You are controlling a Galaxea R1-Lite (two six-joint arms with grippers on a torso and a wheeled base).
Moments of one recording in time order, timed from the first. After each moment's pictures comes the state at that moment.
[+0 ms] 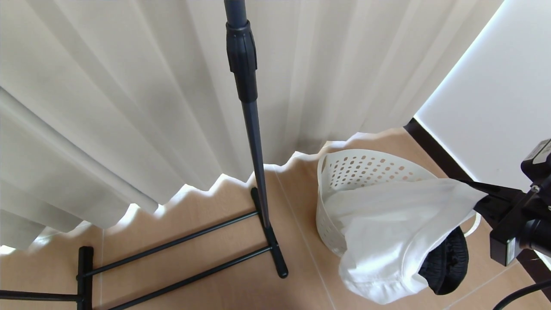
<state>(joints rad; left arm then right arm) 0.00 0.00 0.00 0.00 -0.01 0.00 0.58 1.10 -0.57 -0.31 -0.24 -0.41</state>
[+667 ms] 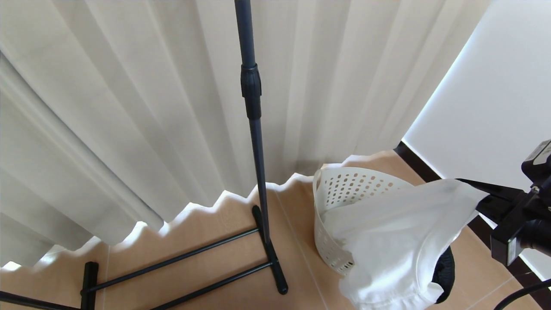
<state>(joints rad) 0.00 0.00 0.00 0.00 -0.01 0.00 0.57 1.10 -0.57 -0.32 -0.24 -0.43</state>
